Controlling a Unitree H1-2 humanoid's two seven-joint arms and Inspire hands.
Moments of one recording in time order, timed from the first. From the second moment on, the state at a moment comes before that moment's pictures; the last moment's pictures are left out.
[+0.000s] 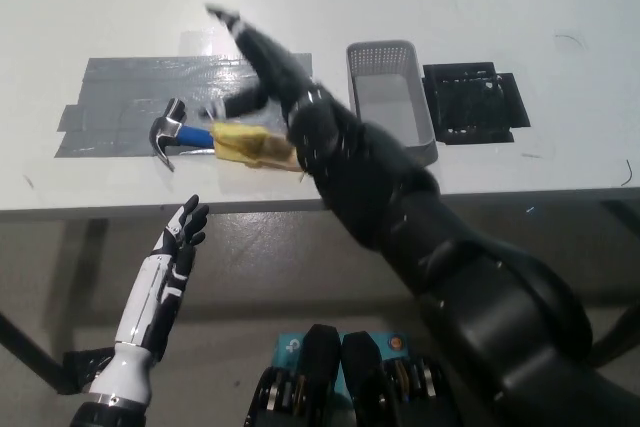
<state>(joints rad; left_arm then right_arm) -0.06 0.12 -0.02 -0.06 0.11 -0.14 -0.07 -1.33 0.20 0.11 1.33 -0.34 -0.20 -0.11</state>
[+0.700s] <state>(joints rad) -0.10 0.12 -0.01 -0.02 0.11 -0.13 -0.07 -1.23 0.06 -0.09 0.67 -0.14 -0.11 0.03</state>
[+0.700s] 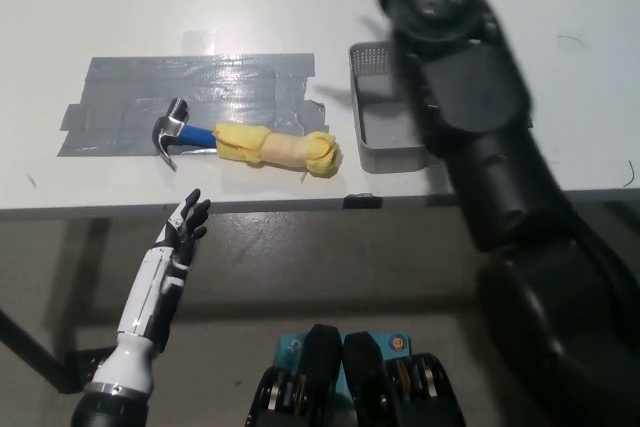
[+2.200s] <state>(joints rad) 0.02 0.12 -0.02 0.04 0.07 -0.16 -0.07 -0.08 -0.08 0.05 0.12 -0.05 -0.18 0.13</state>
